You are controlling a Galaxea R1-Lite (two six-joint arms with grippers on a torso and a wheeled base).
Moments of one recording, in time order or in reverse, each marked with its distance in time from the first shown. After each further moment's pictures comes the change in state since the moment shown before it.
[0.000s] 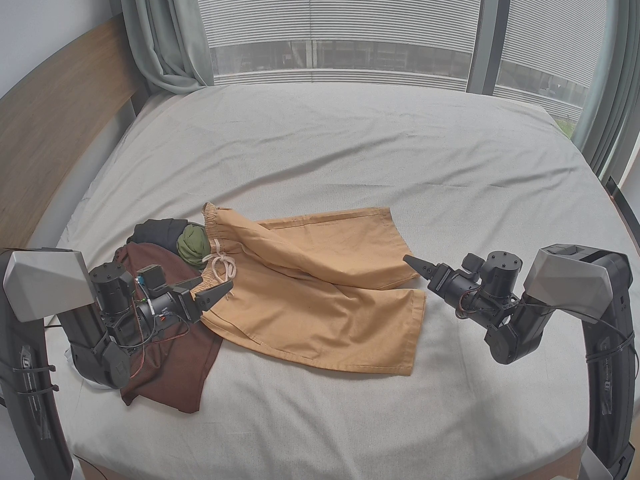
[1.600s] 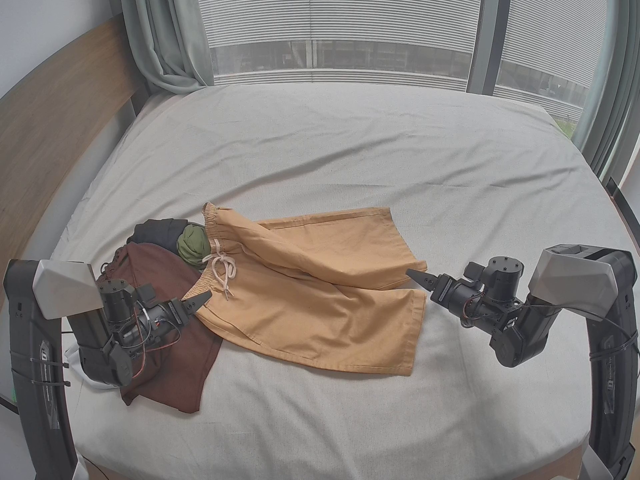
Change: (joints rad) left arm 0.107 0.184 -0.112 0.066 0.091 -0.148; right arm -0.009 -0.024 0.060 0.066 -0.001 -0.060
